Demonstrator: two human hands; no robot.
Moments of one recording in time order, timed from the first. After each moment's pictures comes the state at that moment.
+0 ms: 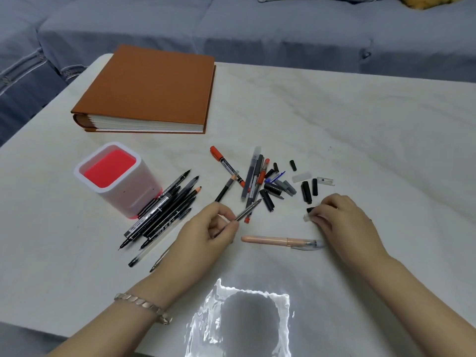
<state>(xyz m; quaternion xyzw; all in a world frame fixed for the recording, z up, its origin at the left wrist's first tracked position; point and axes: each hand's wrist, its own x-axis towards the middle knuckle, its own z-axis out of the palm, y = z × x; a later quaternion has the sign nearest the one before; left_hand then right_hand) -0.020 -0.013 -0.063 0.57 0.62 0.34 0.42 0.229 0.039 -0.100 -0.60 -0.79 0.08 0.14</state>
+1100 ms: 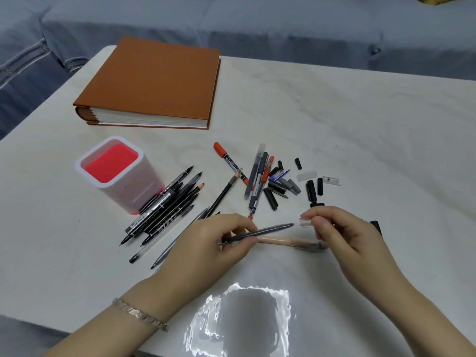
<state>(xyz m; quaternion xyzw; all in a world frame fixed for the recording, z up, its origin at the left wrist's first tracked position) -0.017 -0.023 -0.048 0.71 0.54 0.32 0.31 0.197 -0.001 -0.044 -0.52 -0.67 0.40 0.35</state>
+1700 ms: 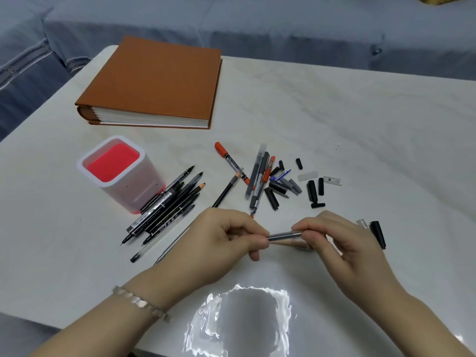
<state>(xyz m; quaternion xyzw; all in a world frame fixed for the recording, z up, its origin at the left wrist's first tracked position) -0.009 -0.016 -0.026 0.60 0.54 0.33 0.49 0.191 -0.006 -0.051 -0.43 -0.76 0.30 0.38</state>
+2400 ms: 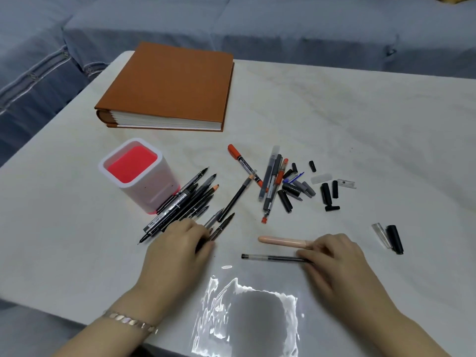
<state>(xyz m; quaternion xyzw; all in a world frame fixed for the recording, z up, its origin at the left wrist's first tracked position) -0.068 -0.038 -0.080 0.69 0.71 0.13 0.11 0.194 -0.022 -0.103 -0.52 -0.83 0.11 0.18</state>
